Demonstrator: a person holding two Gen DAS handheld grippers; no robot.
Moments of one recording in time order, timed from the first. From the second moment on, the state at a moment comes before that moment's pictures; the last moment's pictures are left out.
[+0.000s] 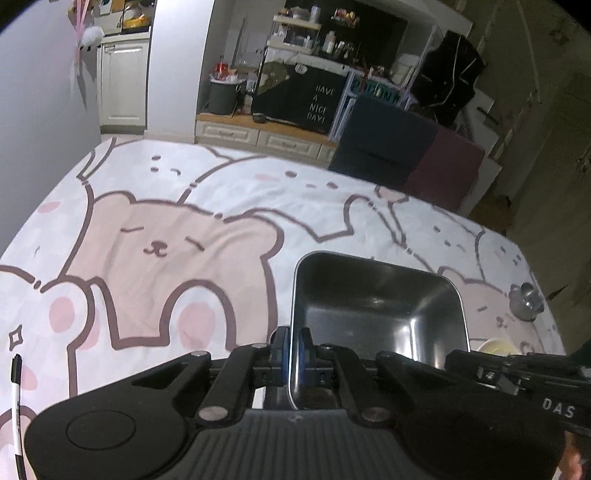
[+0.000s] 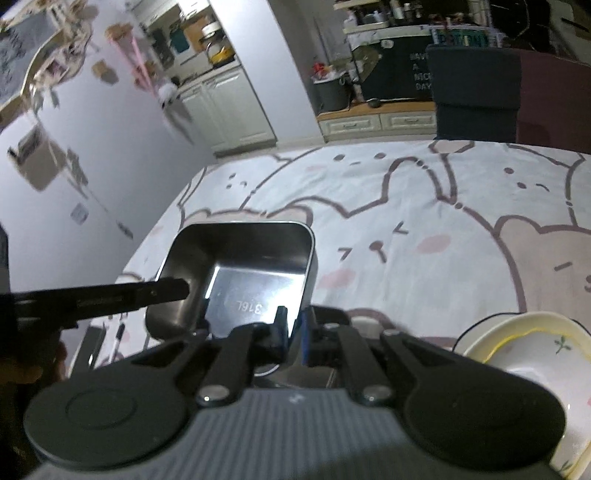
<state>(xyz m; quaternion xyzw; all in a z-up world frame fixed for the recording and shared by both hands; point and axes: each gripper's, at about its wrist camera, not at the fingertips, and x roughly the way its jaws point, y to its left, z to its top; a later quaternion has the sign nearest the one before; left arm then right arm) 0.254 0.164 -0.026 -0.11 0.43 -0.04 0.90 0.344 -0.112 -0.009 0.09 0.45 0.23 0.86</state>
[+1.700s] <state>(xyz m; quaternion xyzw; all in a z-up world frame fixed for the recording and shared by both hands) 0.284 0.131 -0.108 -0.03 0.52 -0.04 0.85 0.335 -0.091 -0.045 0.02 0.49 0.21 0.85</state>
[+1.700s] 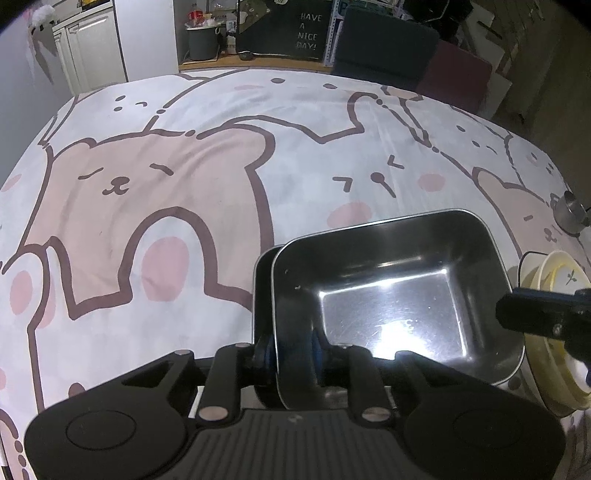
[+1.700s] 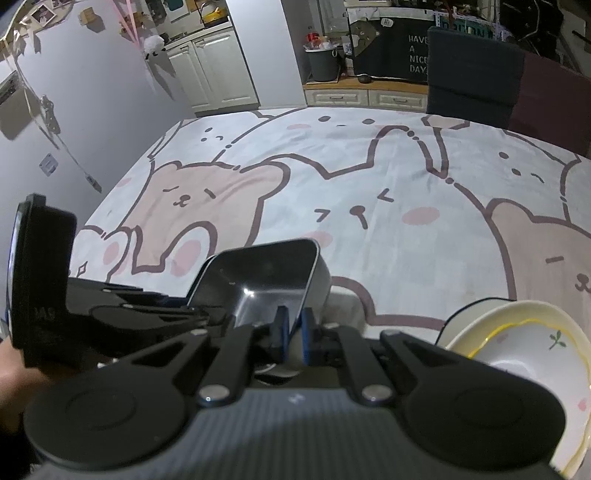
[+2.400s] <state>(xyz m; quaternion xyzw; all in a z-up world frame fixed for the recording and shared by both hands) 0.279 0.135 -0.094 -0.04 0.51 -0.05 0.86 0.331 -0.090 -0.048 0.02 0.50 0.21 0.84</state>
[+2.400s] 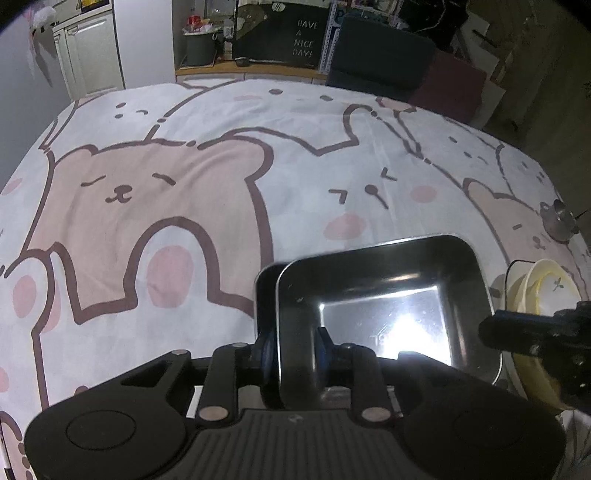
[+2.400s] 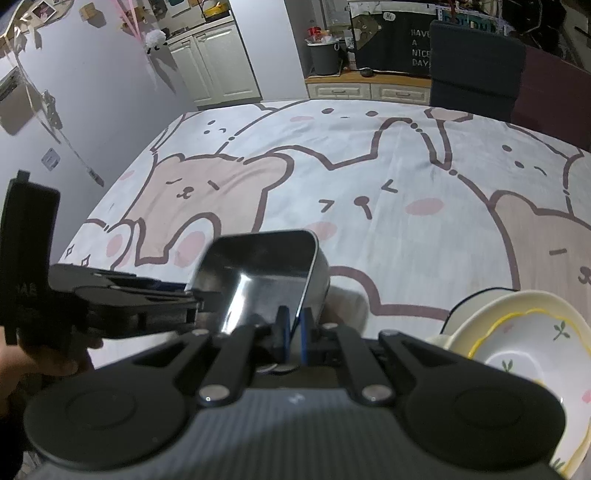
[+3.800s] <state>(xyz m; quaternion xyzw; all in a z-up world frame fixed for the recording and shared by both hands) 0.268 0.155 -0.083 -0.04 0.52 -0.03 0.85 0.350 -0.087 -0.083 0.04 0.56 0.19 0.81</state>
